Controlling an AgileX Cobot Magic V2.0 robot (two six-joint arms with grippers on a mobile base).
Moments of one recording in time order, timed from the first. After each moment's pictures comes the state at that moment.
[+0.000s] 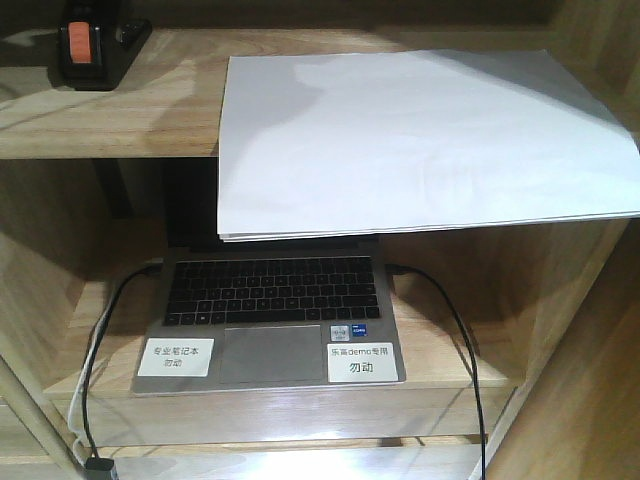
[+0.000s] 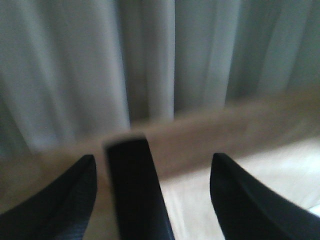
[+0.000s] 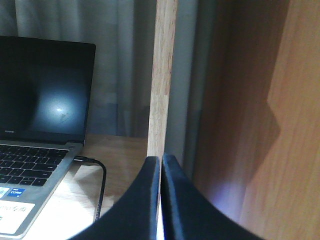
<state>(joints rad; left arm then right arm) -0.30 1.62 -2.03 0.07 0.93 -0.06 0.07 -0.01 0.03 -0.09 0.09 0.00</state>
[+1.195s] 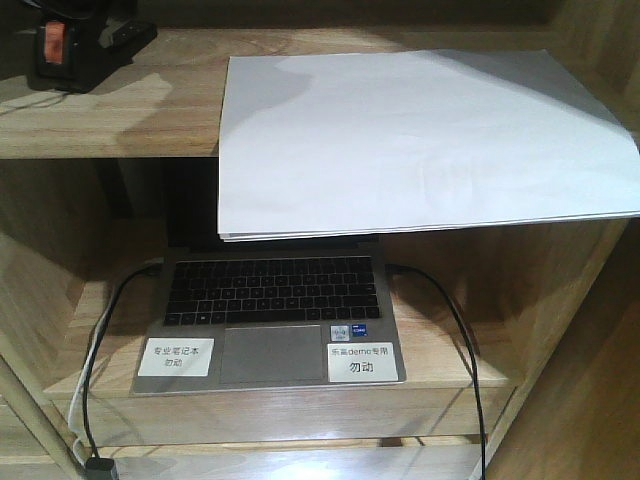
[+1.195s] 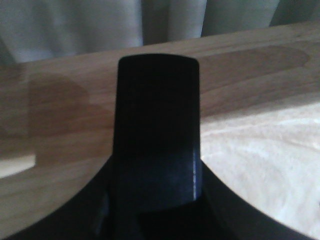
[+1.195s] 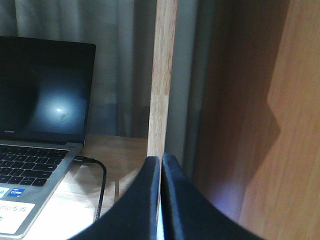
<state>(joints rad) -0.31 1.70 -2.06 0.12 1.08 -0.14 0.07 -0.01 0.03 -0.09 0.09 0.00</state>
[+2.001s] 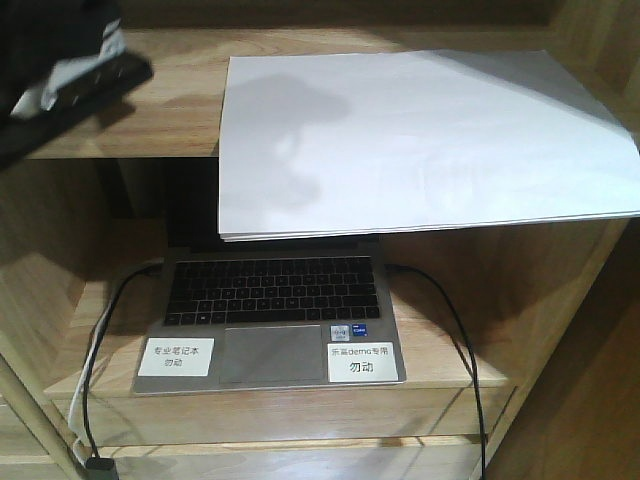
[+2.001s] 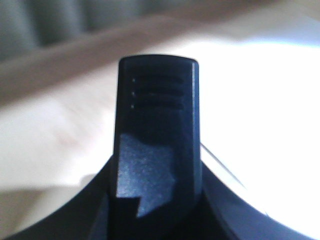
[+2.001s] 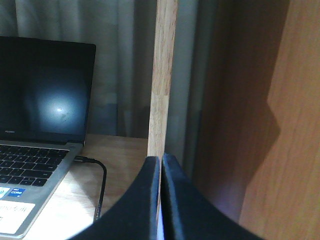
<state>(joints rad) -0.31 1.12 -1.46 -0.32 0.93 0.34 0.07 -0.01 0.03 -0.09 0.09 0.00</state>
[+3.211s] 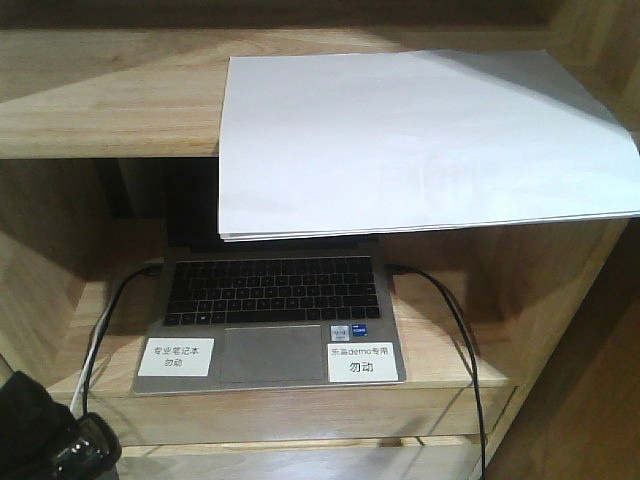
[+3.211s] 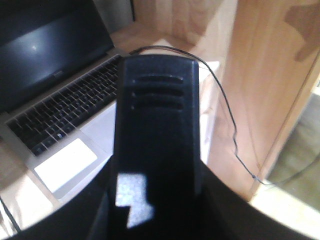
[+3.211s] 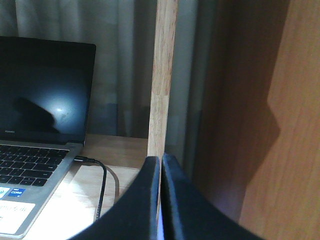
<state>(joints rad) -0.31 0.35 -0.52 -0.59 0.82 0.65 0.07 -0.01 0.03 -0.09 0.09 0.00</state>
